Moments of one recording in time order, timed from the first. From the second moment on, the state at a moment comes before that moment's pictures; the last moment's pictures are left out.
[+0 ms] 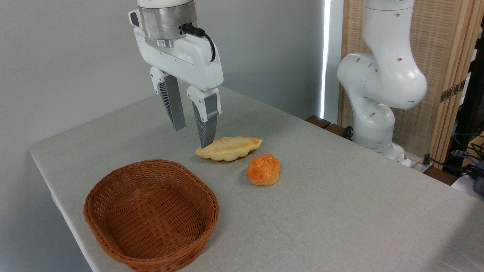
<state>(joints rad) -0.11 -0.03 0.05 -1.66 -0.07 1.66 0.66</state>
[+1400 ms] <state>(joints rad) -0.15 -0.29 0.06 -2.19 -0.08 1.98 0.78</state>
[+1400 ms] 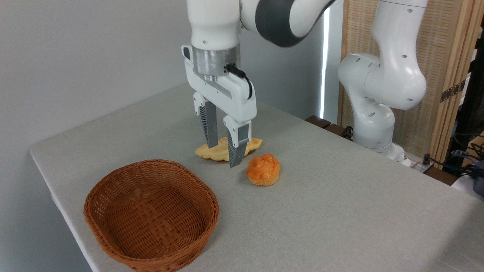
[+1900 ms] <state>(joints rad) -0.39 -0.39 0.28 -2.38 -0.08 2.02 0.79</state>
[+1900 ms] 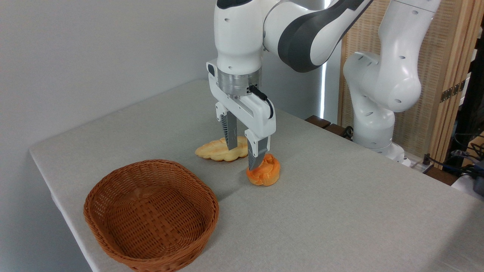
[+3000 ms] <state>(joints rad) -0.39 -0.38 0.27 -2.47 0.04 1.98 0.88</state>
